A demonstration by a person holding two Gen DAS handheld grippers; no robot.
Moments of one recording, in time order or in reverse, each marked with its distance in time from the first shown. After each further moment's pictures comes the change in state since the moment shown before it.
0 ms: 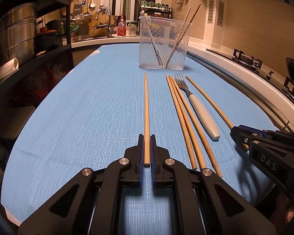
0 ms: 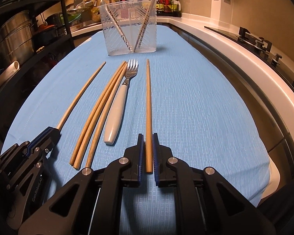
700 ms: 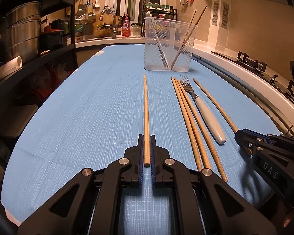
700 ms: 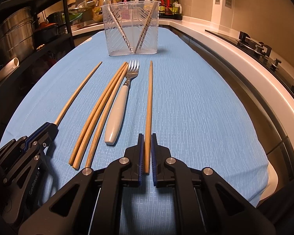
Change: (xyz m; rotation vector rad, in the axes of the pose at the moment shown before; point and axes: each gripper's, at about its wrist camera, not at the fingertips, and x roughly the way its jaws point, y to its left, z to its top) left arm 0.004 0.006 0.002 -0.019 -0.011 0.024; right arm -0.002 0.004 0.000 -0.019 -0.012 -0.016
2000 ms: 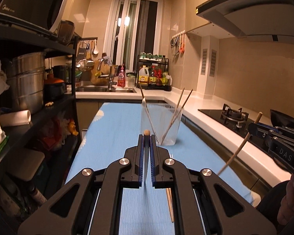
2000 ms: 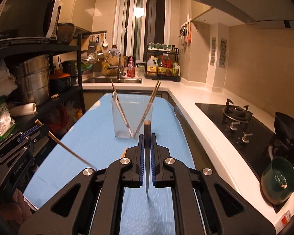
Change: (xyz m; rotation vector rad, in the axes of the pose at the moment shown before) left arm -0.119 0.011 0.110 0.007 -0.331 -0.069; right arm -0.162 -0.017 0.091 -0.073 -0.407 0.001
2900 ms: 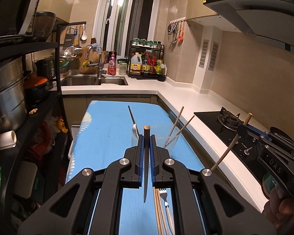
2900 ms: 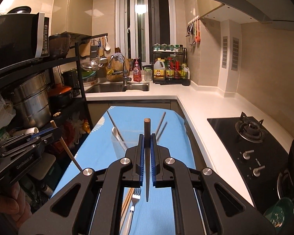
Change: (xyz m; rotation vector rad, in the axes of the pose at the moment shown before) left arm 0.092 0.003 0.129 -0.023 0.193 -0.067; right arm 0.077 -0.015 0.130 0.043 0.046 0.086
